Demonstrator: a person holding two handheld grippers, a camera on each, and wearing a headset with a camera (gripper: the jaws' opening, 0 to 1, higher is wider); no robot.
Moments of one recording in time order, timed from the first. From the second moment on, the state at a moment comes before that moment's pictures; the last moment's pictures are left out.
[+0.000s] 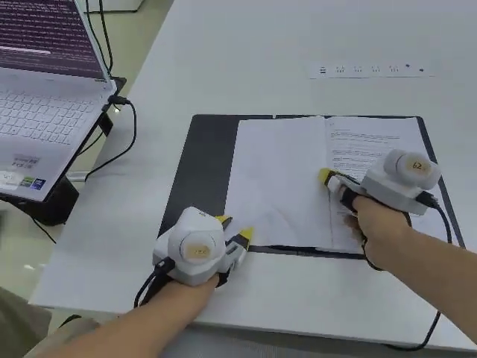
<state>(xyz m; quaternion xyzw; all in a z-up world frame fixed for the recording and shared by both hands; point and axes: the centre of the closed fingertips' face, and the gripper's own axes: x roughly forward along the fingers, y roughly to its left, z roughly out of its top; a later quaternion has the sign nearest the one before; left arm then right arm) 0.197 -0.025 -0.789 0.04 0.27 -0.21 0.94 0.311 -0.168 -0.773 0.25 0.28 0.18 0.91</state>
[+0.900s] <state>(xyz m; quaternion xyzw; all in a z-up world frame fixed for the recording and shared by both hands) 0.200 -0.026 -0.791 0.03 0.26 -0.20 0.94 0.408 -0.161 -0.765 0.28 0.26 0.17 0.91</state>
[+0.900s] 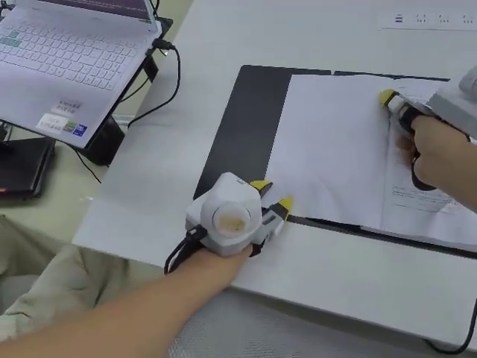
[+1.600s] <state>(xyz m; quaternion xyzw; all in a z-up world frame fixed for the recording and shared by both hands) 0.201 -0.028 -0.790 0.03 0.26 -0.21 0.94 0.430 -0.169 -0.781 0.25 0.27 0.20 0.91</state>
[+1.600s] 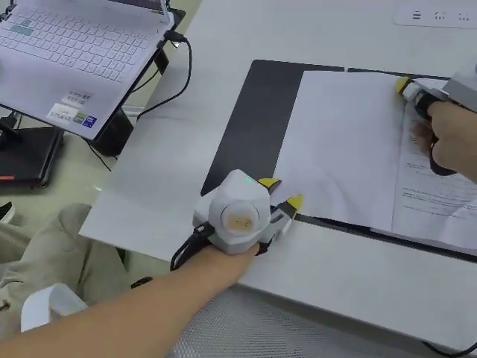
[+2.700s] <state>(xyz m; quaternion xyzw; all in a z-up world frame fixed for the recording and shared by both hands) 0.200 -0.027 -0.792 0.04 0.26 -0.21 0.94 0.277 -0.153 -0.761 0.30 0.29 0.24 0.87</state>
